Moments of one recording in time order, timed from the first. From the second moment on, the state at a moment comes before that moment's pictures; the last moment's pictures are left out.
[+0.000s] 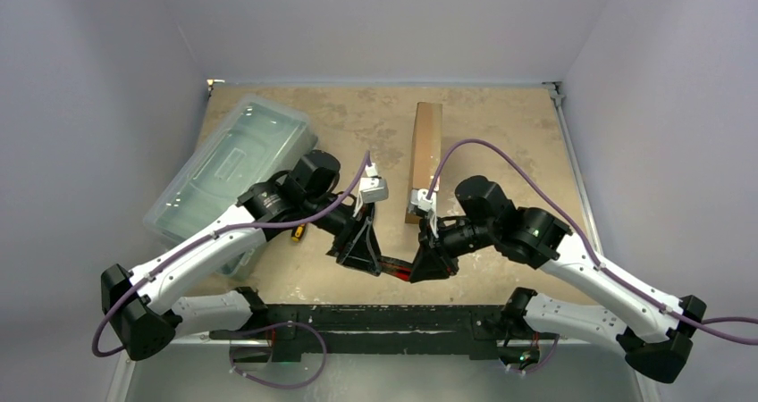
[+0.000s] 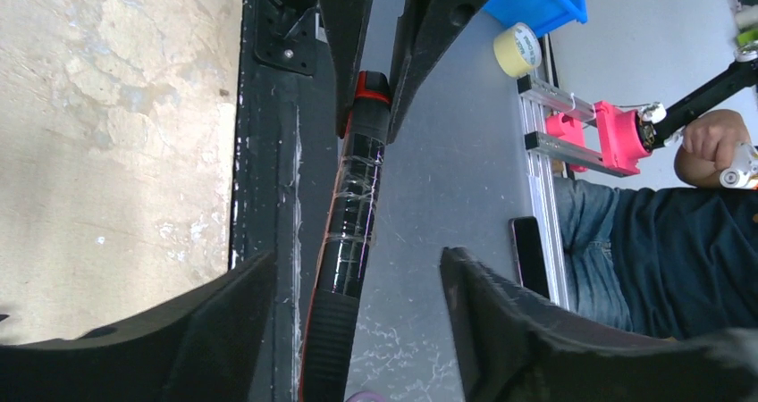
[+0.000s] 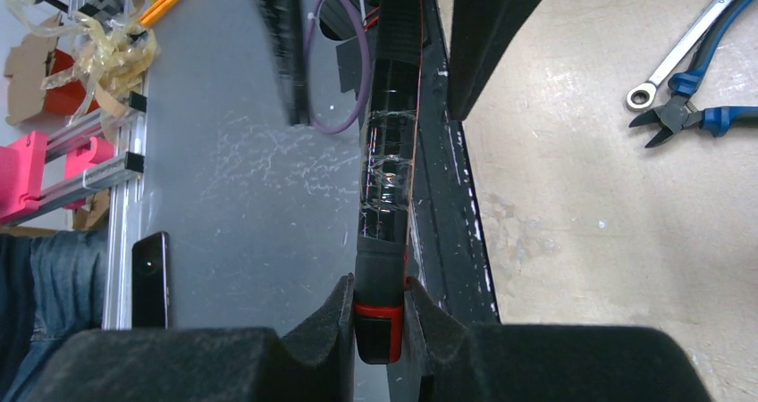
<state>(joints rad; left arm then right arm) -0.80 1.14 1.07 -0.63 0.98 -0.09 0.90 0.92 0.99 -0.75 -0.67 0.07</state>
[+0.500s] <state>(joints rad) -0.81 1.15 1.06 -0.65 0.99 -0.02 0.90 0.90 0.99 -0.74 -0.67 0.07</state>
